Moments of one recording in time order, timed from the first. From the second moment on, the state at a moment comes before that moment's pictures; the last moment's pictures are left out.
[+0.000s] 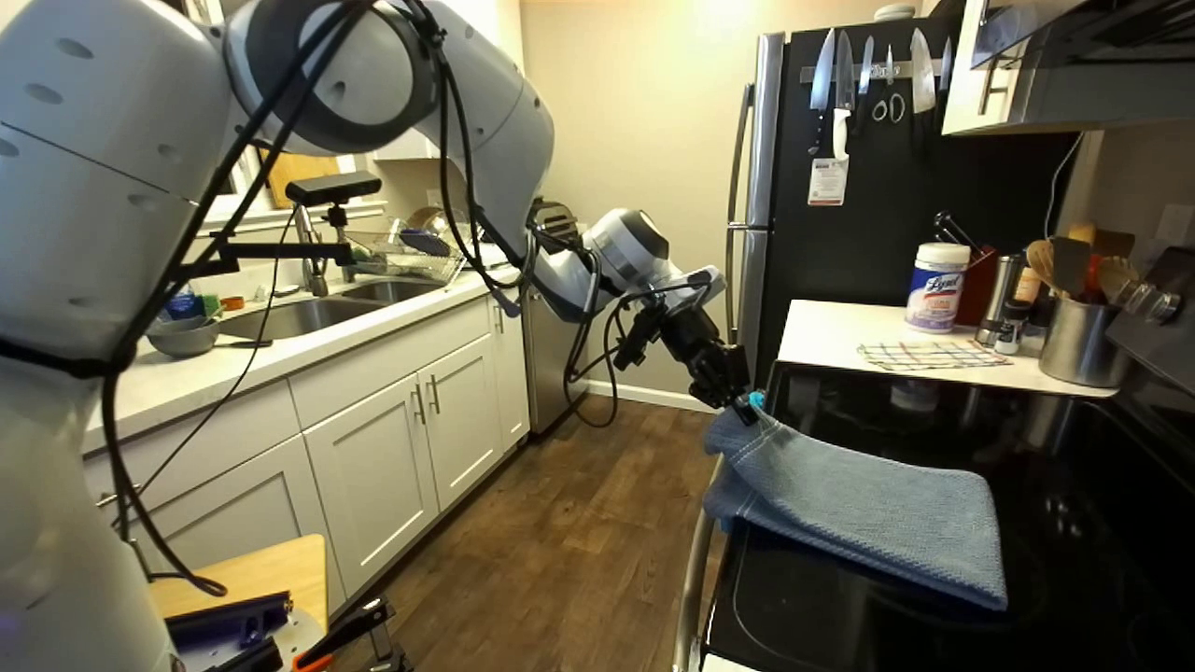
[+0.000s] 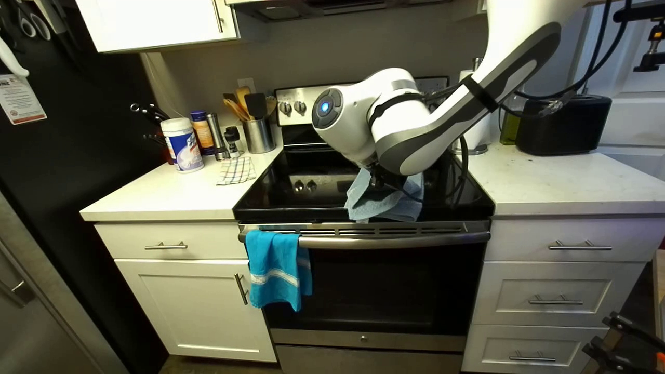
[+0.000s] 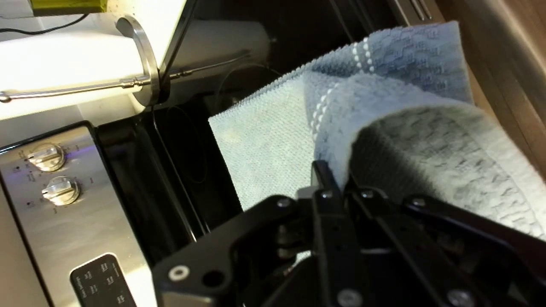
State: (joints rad) arm 0.23 0.56 0.06 -1.67 -0.98 1.89 0.79
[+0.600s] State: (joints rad) arm 0.23 0.47 0.06 -1.73 -0.96 1.93 0.79
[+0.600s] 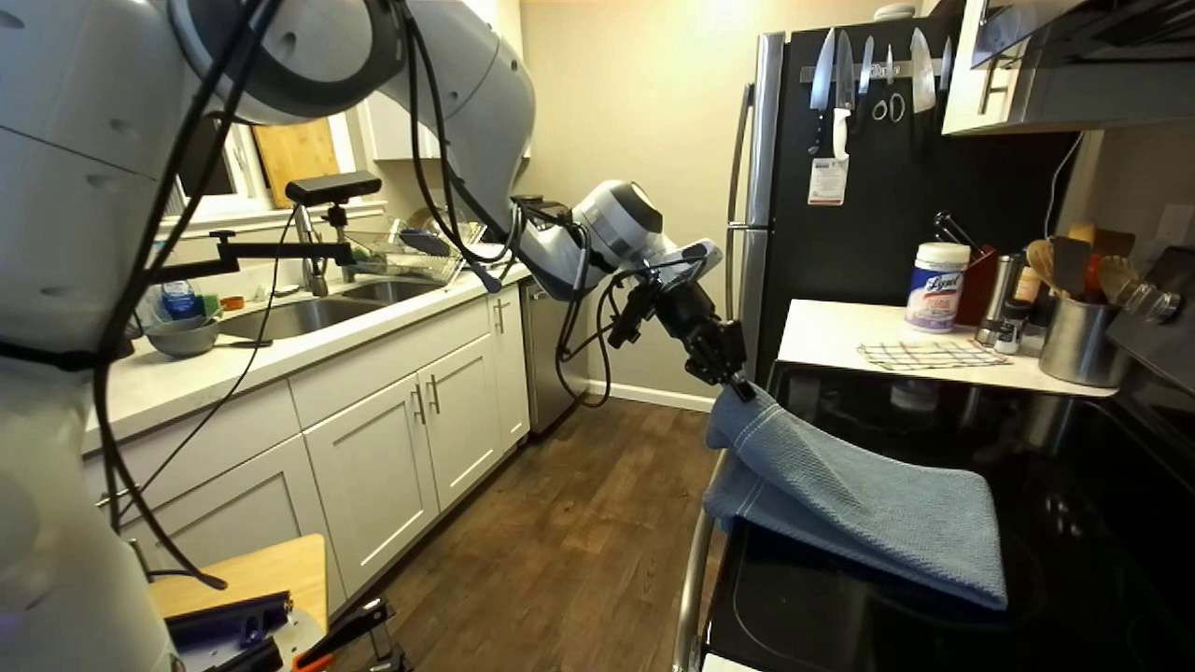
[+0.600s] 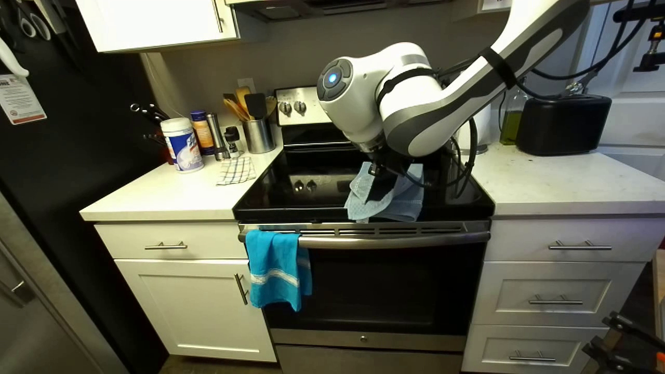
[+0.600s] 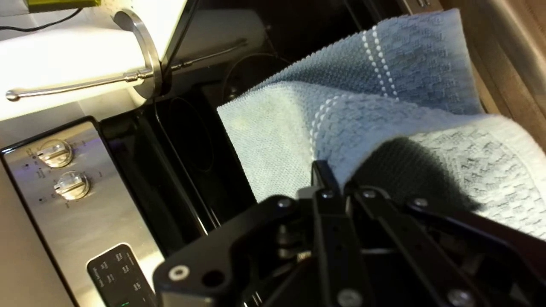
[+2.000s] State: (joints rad) arm 0.25 0.56 0.09 -1.83 -0.94 1.95 0.79
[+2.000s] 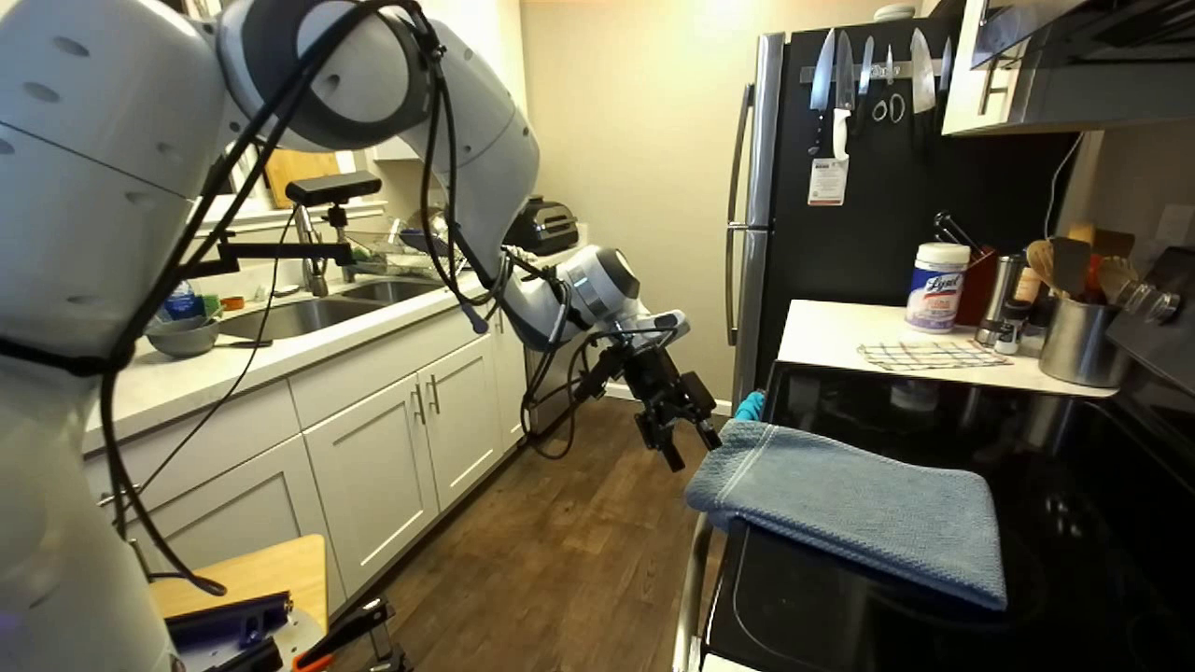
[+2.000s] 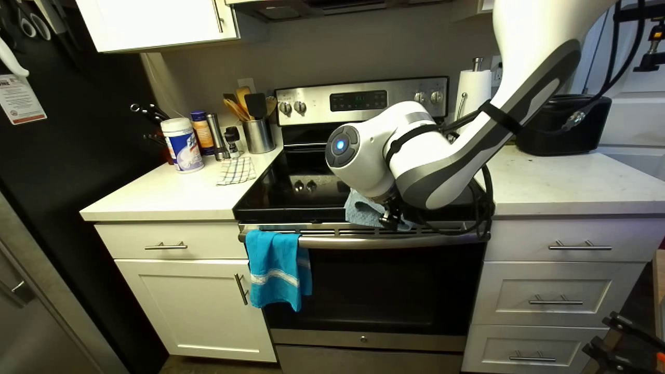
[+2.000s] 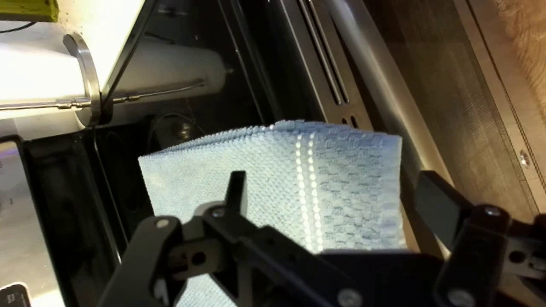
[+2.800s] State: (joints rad) arm 0.27 0.64 0.07 -1.80 -0.98 1.85 0.77
